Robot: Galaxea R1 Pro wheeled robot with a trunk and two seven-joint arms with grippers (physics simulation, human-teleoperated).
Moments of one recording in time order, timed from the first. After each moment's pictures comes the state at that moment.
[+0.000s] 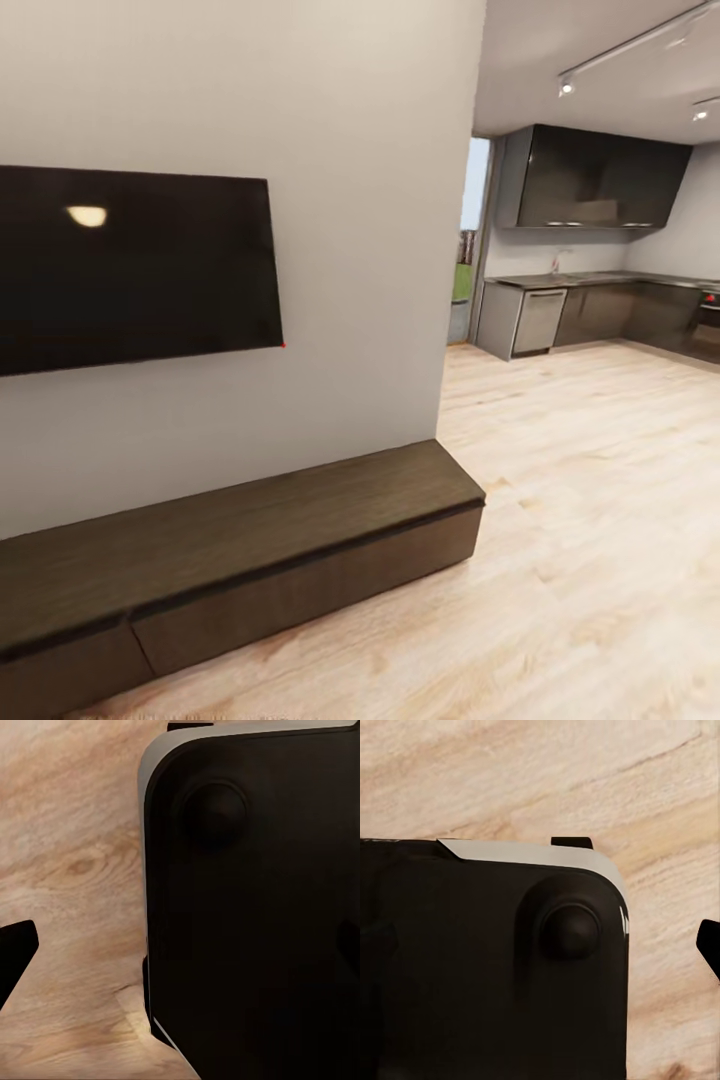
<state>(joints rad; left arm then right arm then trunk) 0.01 0.03 0.00 -0.06 0.00 0.01 0.00 -0.03 0.02 0.00 0.01 0.01 -0.28 0.00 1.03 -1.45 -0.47</state>
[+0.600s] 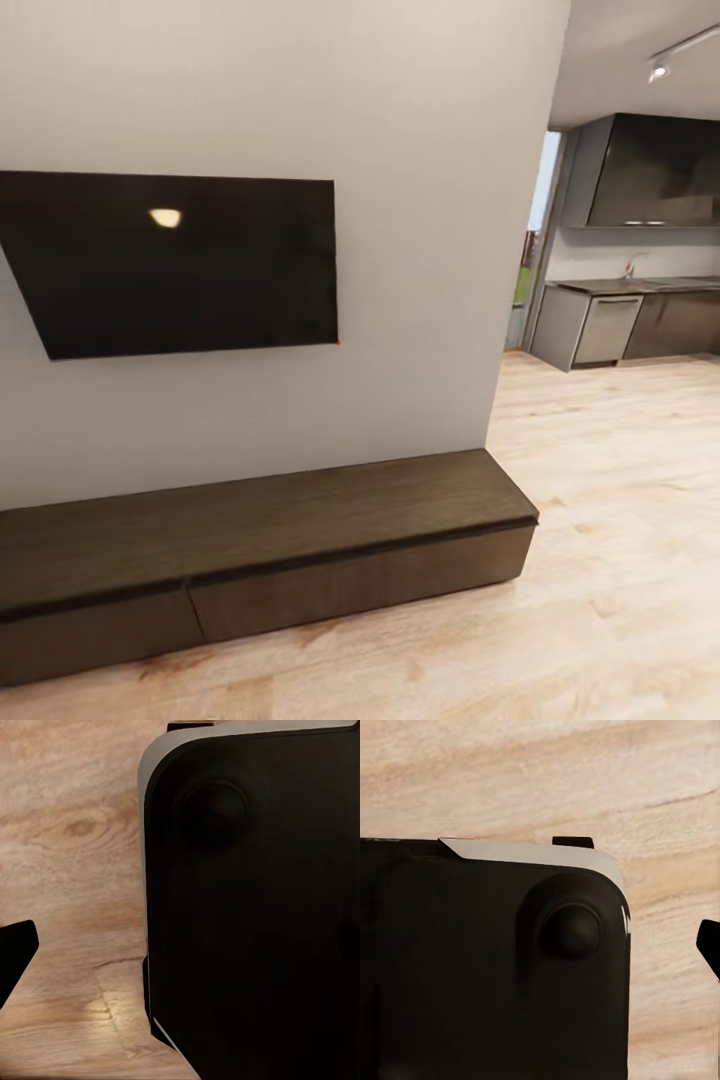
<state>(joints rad) 0.01 0.03 0.00 -0.06 0.00 0.01 0.00 -0.03 0.02 0.00 0.01 0.01 -0.27 0.00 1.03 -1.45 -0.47</state>
